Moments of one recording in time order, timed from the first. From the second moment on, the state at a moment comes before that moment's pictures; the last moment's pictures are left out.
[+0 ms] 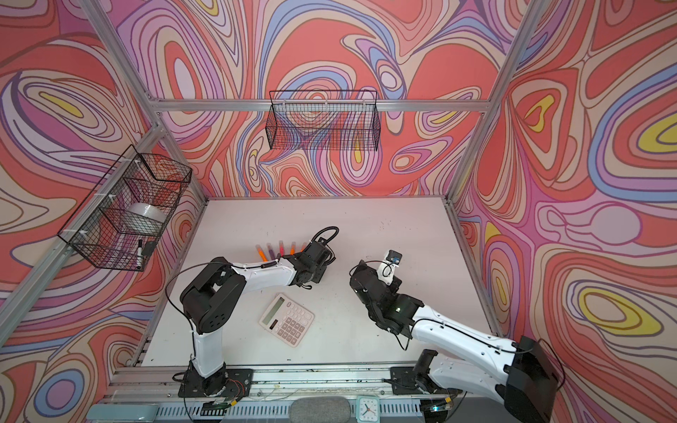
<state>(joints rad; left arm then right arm) -0.75 1.90 1.17 -0.29 -0.42 -0.18 0.88 1.10 0.70 -0.26 0.90 0.91</state>
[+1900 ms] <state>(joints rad) 0.02 1.53 0.34 0.83 -0.11 -0.08 0.02 1.70 0.45 0.98 0.22 0.07</state>
